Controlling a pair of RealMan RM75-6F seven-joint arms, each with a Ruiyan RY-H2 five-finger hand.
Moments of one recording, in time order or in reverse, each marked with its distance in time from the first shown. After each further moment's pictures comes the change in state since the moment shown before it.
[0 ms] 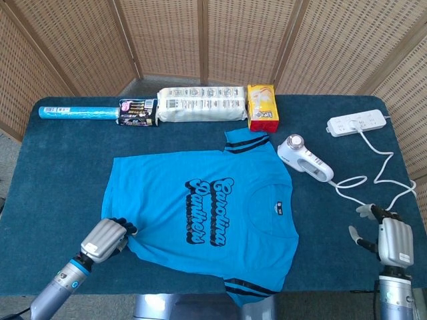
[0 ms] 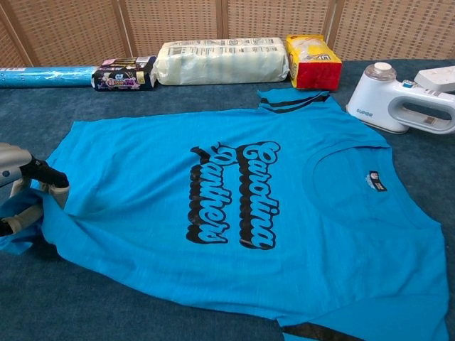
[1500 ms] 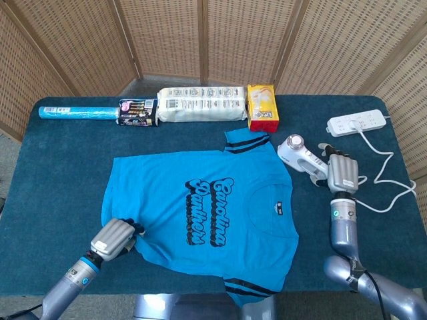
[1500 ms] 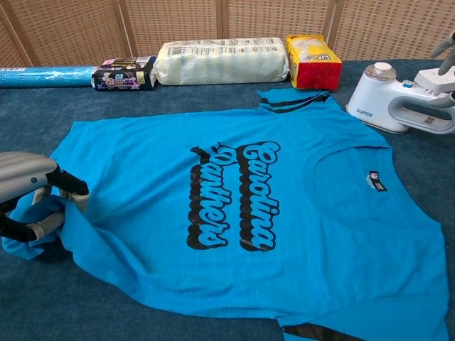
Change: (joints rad) left arm -0.045 -0.045 0.009 -0.015 -0.082 -0.043 0.032; right arm 0.489 -0.256 0.212 0.361 0.441 -0.355 -0.333
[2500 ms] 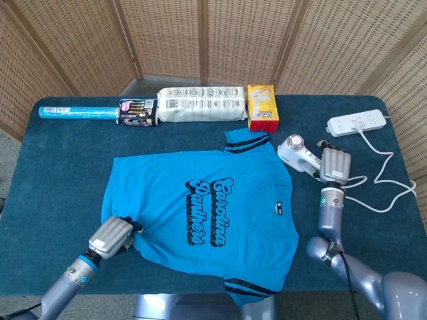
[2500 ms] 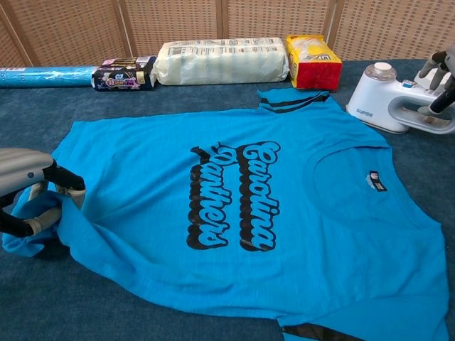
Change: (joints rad) left arm -0.007 0.009 -0.002 -0.007 -0.028 0.009 0.003; right arm 0.145 -0.231 0.002 0.453 0.070 -0.071 -0.050
